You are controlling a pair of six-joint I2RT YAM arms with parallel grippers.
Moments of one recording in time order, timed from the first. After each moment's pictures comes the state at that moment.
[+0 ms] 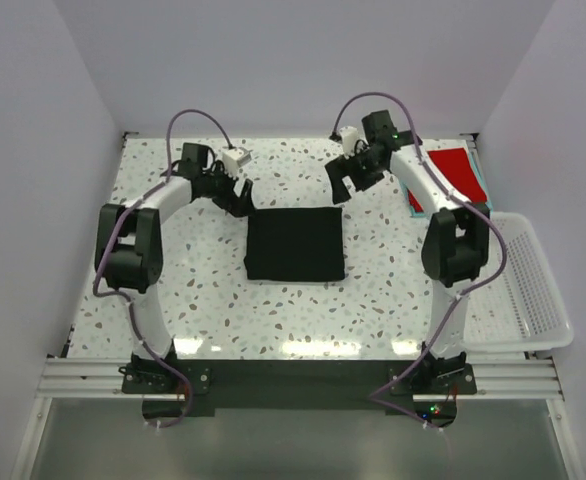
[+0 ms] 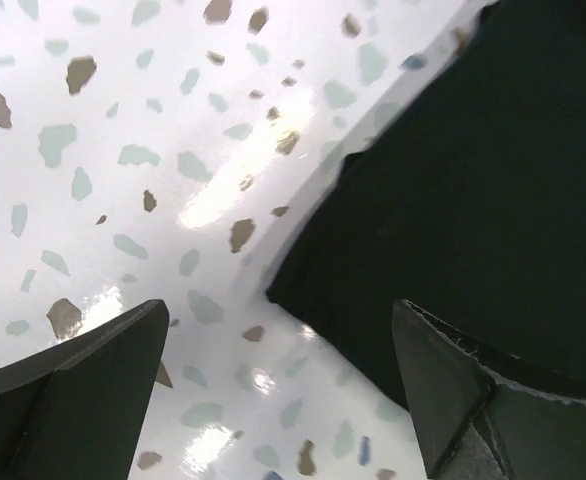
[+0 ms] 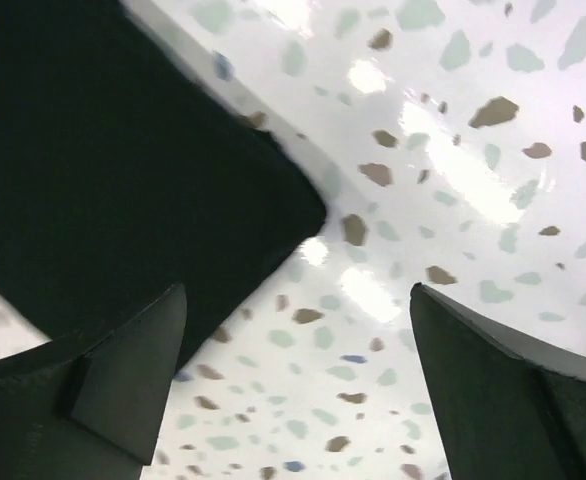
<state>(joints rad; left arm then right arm) -0.14 2.01 1.41 -0.33 0.62 0.36 0.29 2.11 1.91 -0.92 -0.30 -0.32</state>
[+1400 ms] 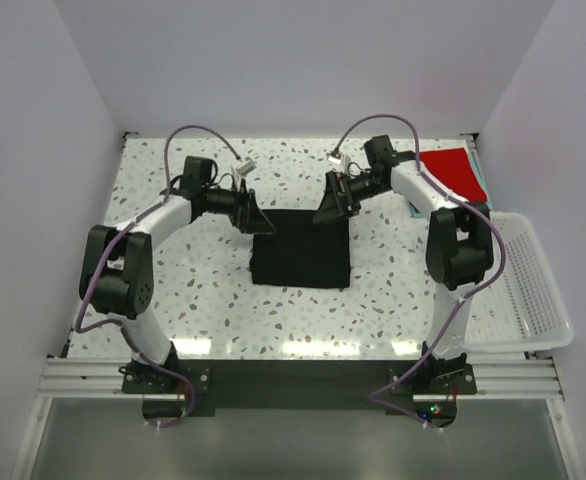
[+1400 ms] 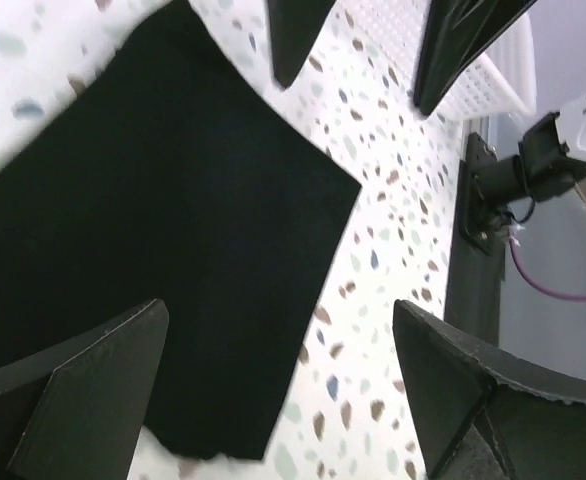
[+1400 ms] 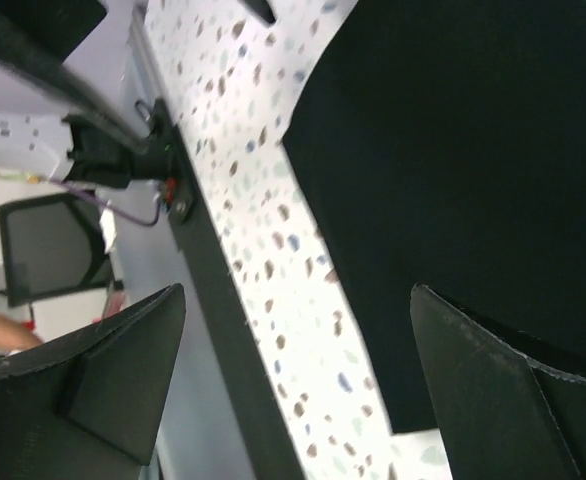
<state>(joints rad) -0.18 1.73 1.11 -0.28 1.12 0.12 0.26 2.00 1.61 -0.88 -1.05 -0.11</state>
